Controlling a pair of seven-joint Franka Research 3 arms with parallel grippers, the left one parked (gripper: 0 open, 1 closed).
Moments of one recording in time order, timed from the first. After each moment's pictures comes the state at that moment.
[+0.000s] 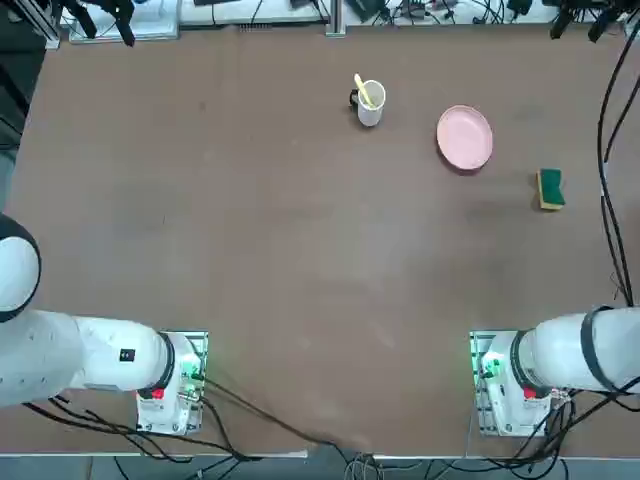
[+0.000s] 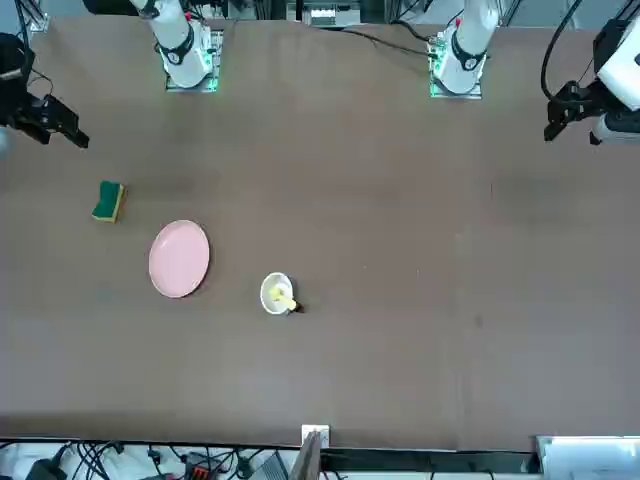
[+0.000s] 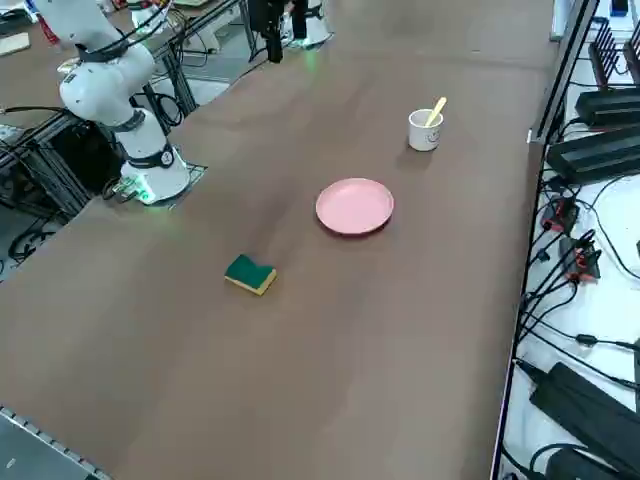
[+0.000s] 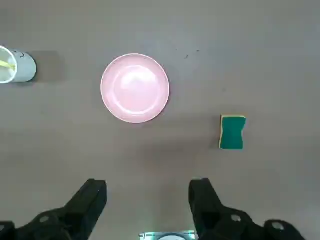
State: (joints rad) arm 0.04 -0.07 -0.06 -1.64 0.01 1.51 0.07
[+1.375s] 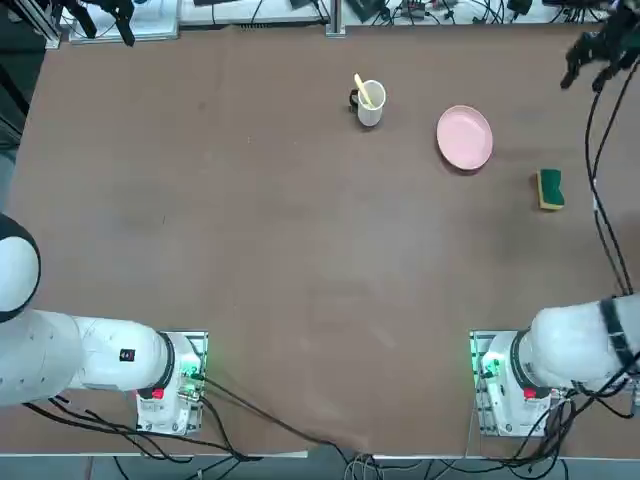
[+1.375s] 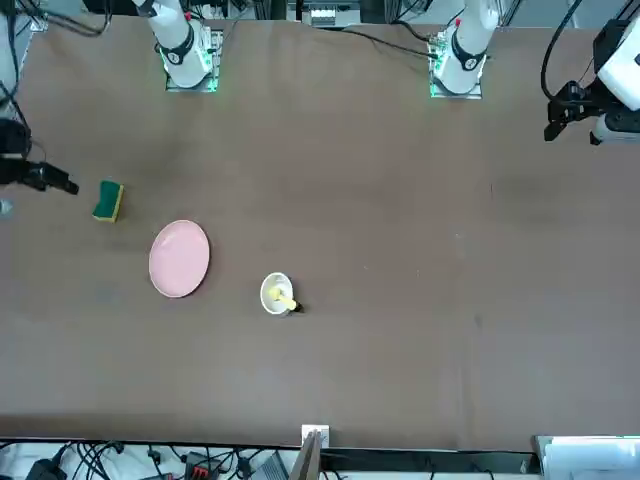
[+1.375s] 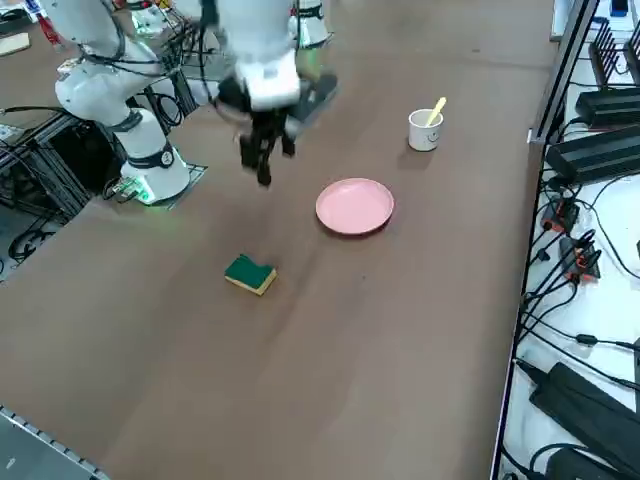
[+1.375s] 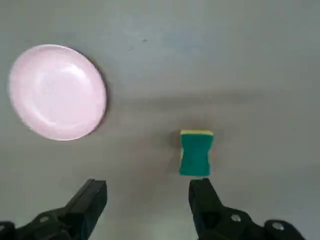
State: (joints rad) arm -0.22 0.10 -0.08 -1.90 0.00 1.86 -0.21
